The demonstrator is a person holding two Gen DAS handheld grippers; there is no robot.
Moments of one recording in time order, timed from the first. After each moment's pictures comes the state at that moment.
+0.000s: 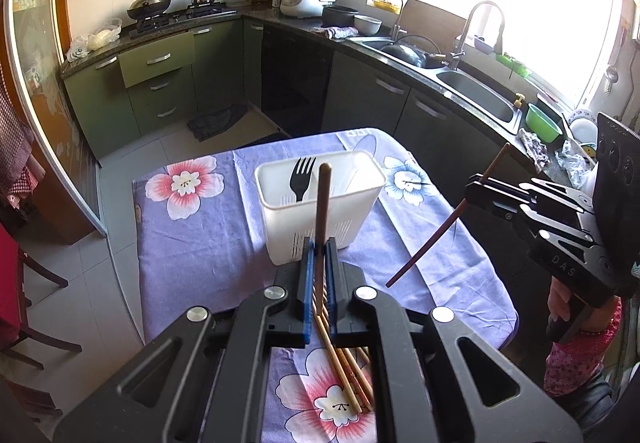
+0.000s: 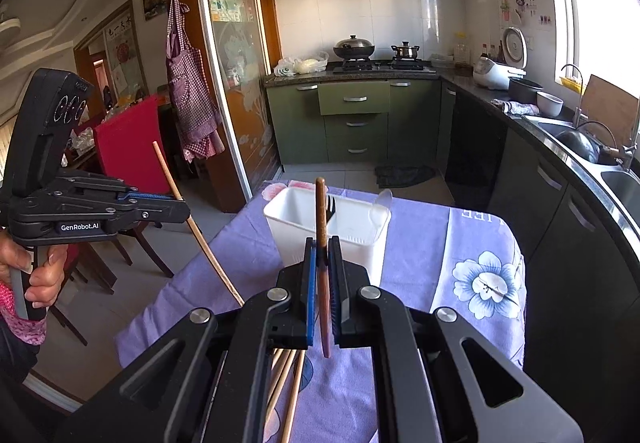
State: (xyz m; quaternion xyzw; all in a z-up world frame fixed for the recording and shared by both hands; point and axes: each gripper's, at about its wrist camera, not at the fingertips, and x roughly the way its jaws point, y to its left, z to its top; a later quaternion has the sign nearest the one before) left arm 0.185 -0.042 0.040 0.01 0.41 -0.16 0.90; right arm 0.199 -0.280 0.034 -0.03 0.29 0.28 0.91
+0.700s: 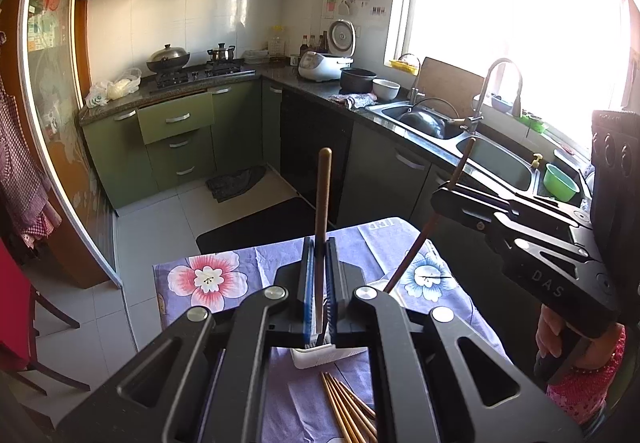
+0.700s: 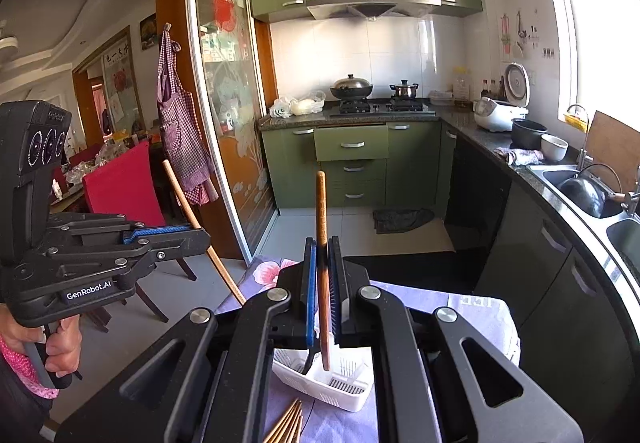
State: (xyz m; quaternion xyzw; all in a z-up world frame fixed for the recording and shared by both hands) left arm 0.265 -0.044 0.104 0.00 0.32 -0.12 0.94; right arm 0.311 -0.234 0.123 -0.01 0.25 0.27 0.93
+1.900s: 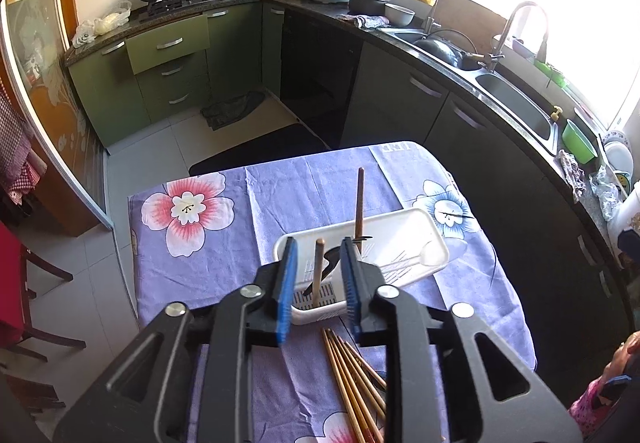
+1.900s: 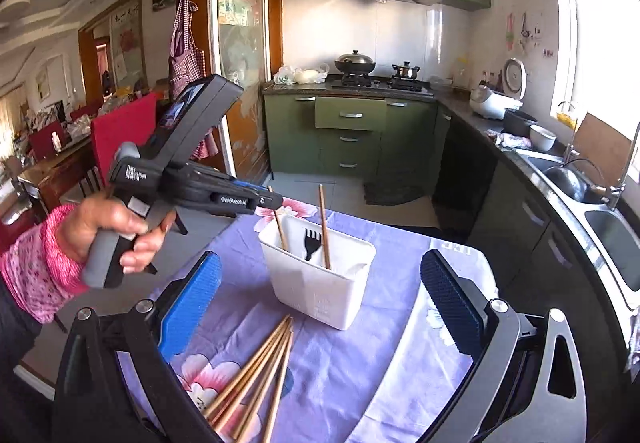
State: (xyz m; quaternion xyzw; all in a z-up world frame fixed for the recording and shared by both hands) left arm 0.300 -0.048 0.015 0.00 0.44 -0.12 0.89; right arm 0.197 -0.276 0.064 -0.08 0.26 0.25 0.93
